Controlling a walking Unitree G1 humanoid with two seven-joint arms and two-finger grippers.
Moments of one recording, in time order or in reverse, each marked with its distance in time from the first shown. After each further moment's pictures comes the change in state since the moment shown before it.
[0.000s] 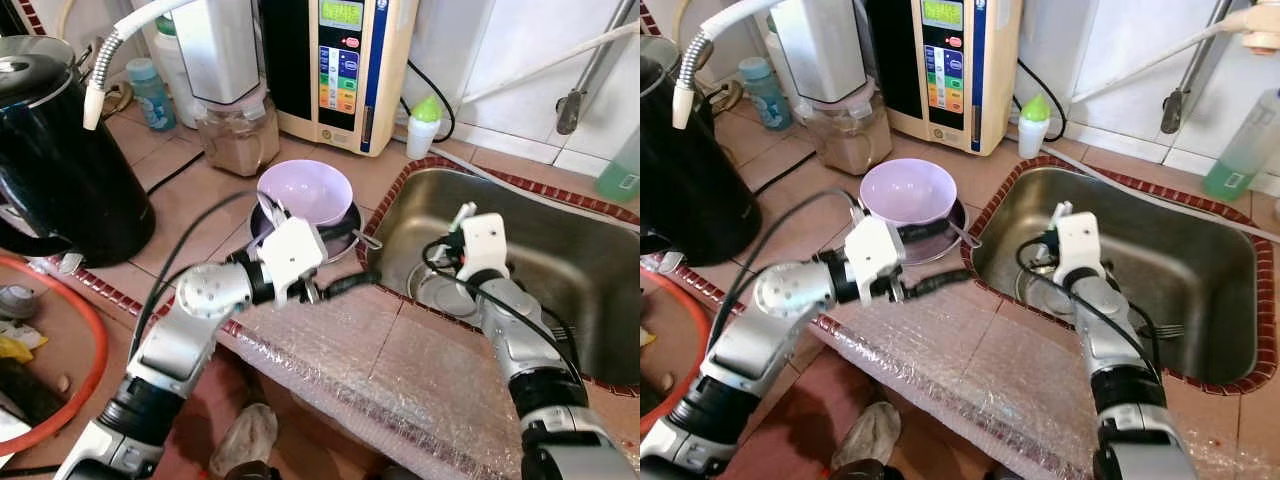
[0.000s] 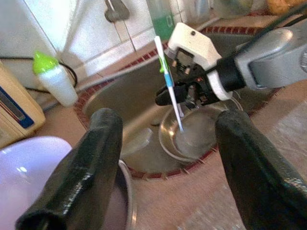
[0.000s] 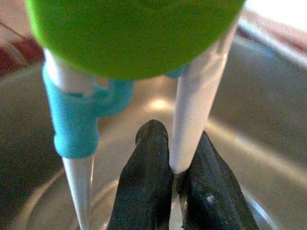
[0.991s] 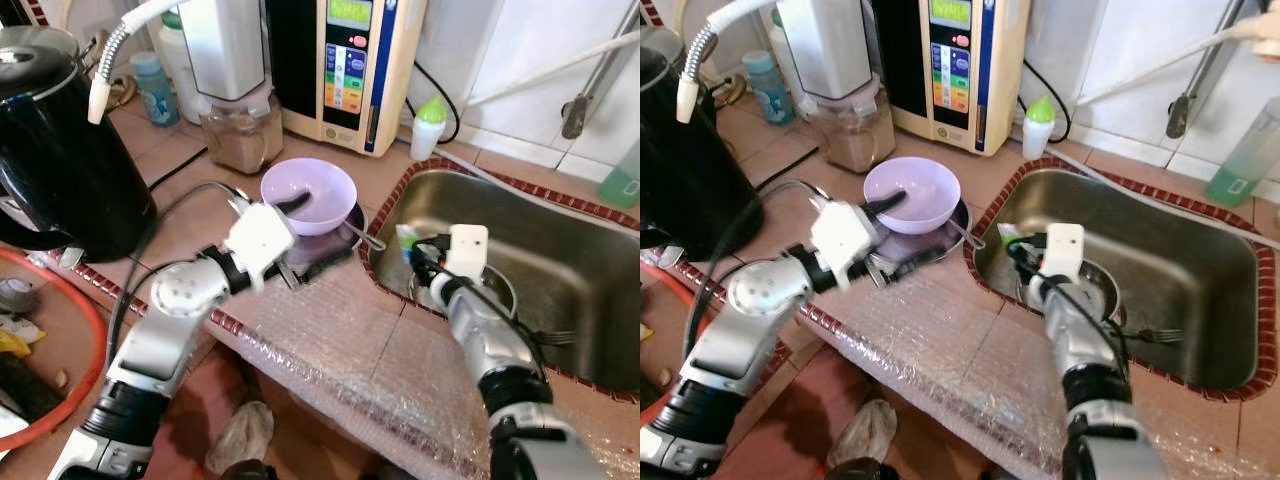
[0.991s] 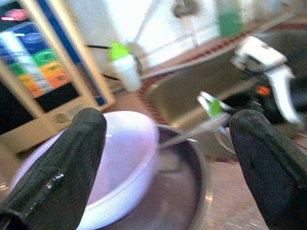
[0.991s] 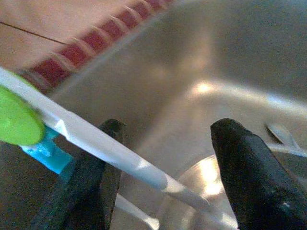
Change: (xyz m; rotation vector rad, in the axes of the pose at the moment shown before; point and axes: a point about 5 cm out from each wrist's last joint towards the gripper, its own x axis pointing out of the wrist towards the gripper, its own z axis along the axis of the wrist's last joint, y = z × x) left arm -0.025 0.027 -0.001 0.025 0.003 0.258; right arm 0.001 0.041 -0.004 0.222 -0.003 0.083
